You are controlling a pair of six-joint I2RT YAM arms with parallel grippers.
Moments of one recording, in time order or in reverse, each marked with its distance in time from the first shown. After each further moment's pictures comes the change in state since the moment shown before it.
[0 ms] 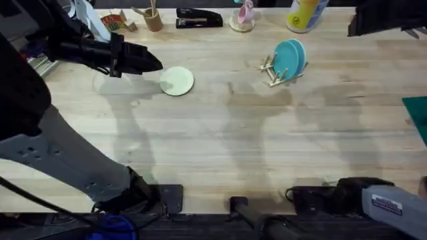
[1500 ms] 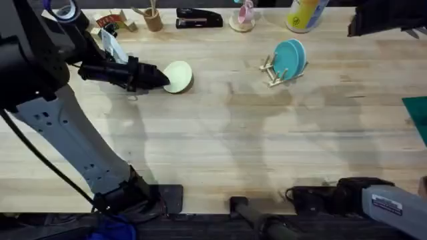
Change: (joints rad) left arm 0.003 0.309 0.002 0.170 0.024 0.000; right arm 0.000 0.000 0.000 -0.001 0.000 0.000
